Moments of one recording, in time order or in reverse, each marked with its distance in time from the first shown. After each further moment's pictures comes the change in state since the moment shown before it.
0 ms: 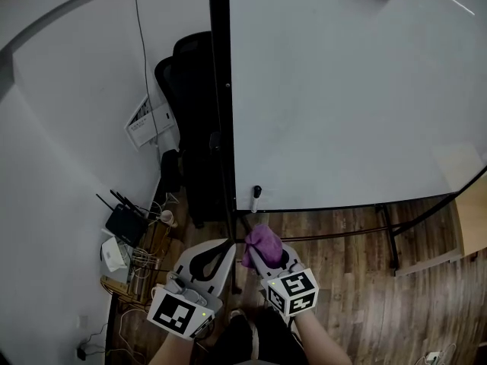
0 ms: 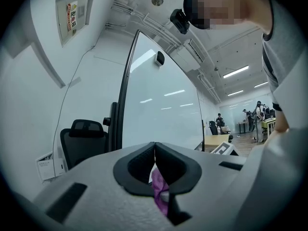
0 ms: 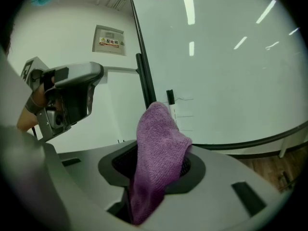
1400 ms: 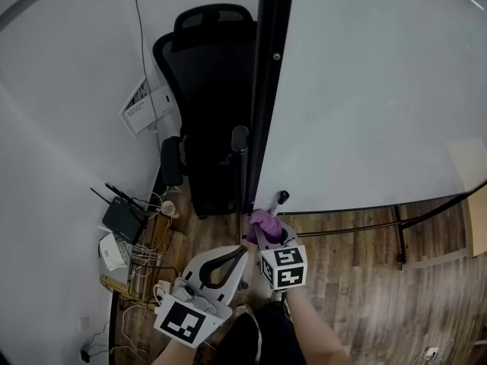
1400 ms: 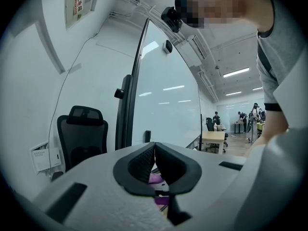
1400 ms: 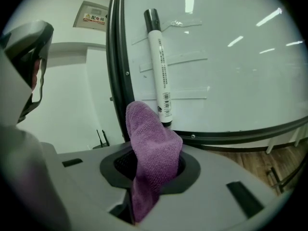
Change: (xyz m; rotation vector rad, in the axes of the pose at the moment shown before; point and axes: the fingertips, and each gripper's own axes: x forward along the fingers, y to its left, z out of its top) left arm 0.016 0.039 -0.067 -0.084 0.123 -0.054; right arm 0.122 -0.058 -0.048 0.008 0.125 -0.176
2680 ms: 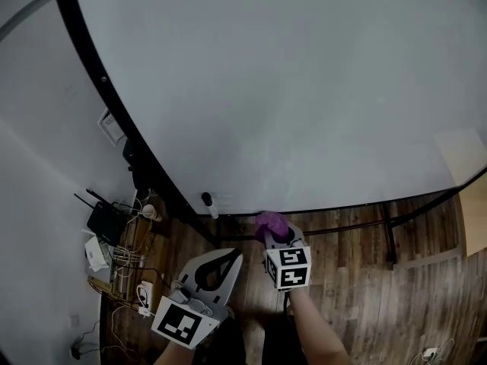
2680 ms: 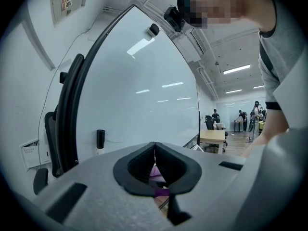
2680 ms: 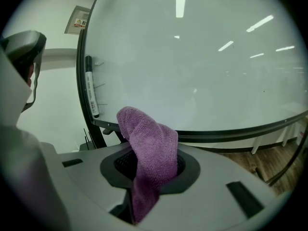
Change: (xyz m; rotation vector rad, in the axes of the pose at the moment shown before) left arm 0.089 -0.096 -0.001 0.001 0.025 0.003; right arm -0.072 -0.144 -0.014 0.016 -0.020 -0.094
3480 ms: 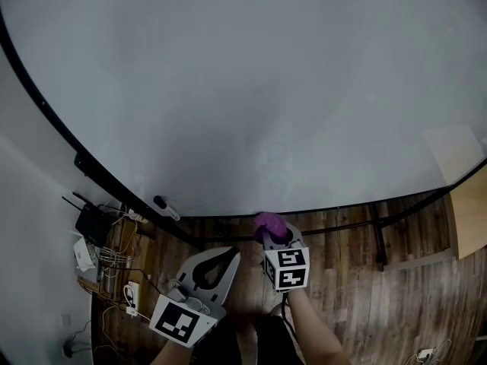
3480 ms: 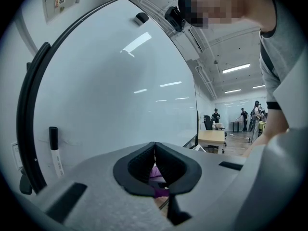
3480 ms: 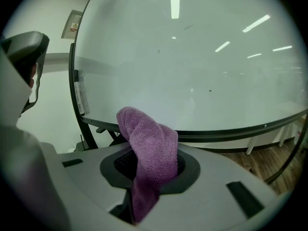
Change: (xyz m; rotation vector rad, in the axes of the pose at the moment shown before) left arm 0.064 -0.051 0.002 0.002 -0.001 -0.019; right arm -0.027 -0.079 -0.005 0.012 -0.002 -0.016
